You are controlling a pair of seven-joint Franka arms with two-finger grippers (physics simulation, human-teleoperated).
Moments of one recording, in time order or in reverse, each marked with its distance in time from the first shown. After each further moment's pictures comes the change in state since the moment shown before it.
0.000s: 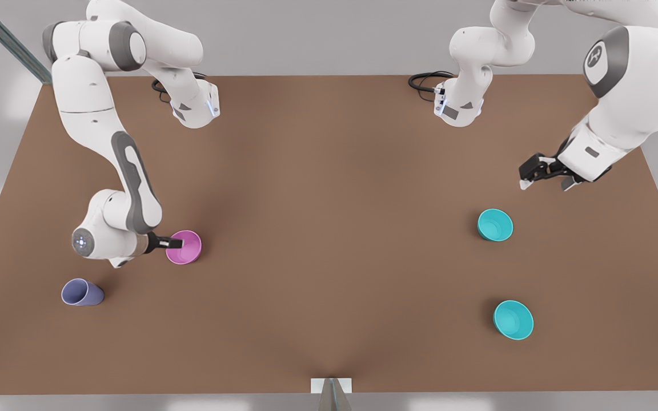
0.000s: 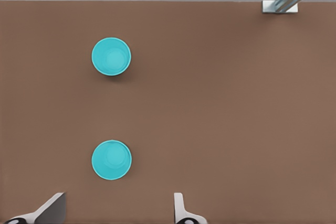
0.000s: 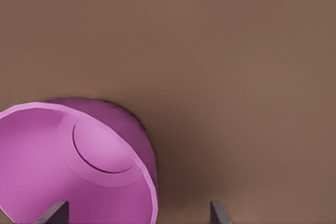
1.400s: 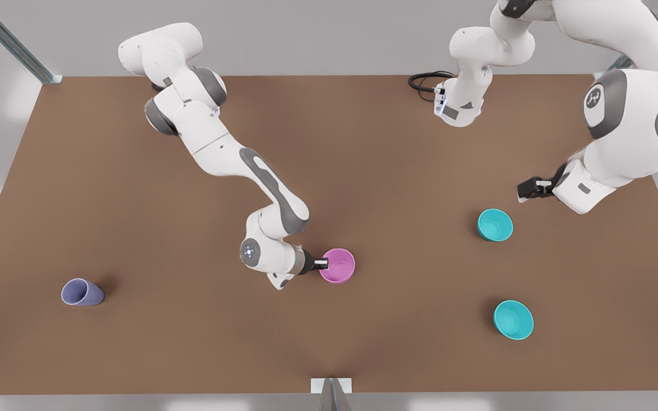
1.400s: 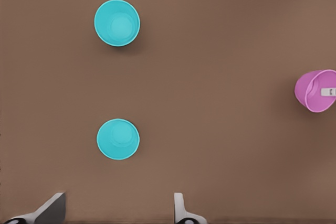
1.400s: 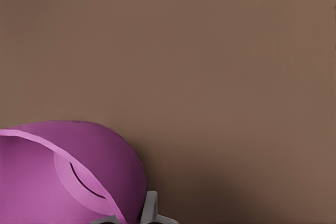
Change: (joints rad) left arm 0.003 0.120 0.039 0.045 0.001 -0.094 0.006; right arm 0.530 0.515 0.161 0.748 0.311 0.249 0.247
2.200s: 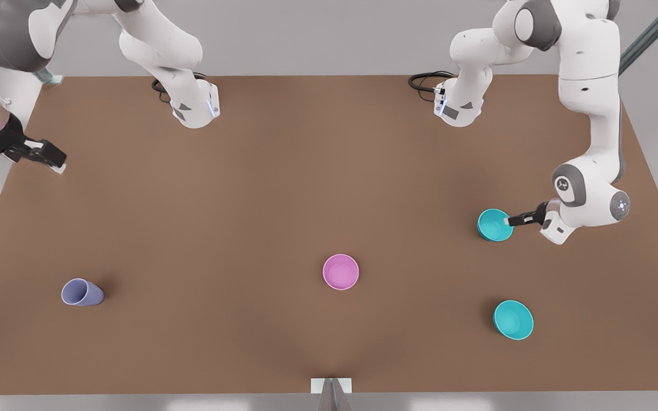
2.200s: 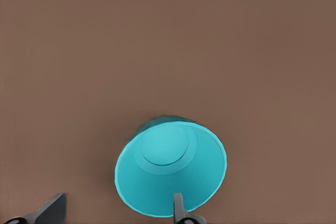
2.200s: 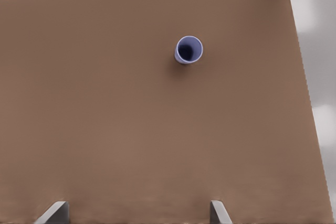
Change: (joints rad) left arm 0.163 0.150 0.163 -0.760 -0.243 0.689 0.266; right arm -0.640 -0.951 -0.004 -0.060 -0.684 -1.138 -0.045
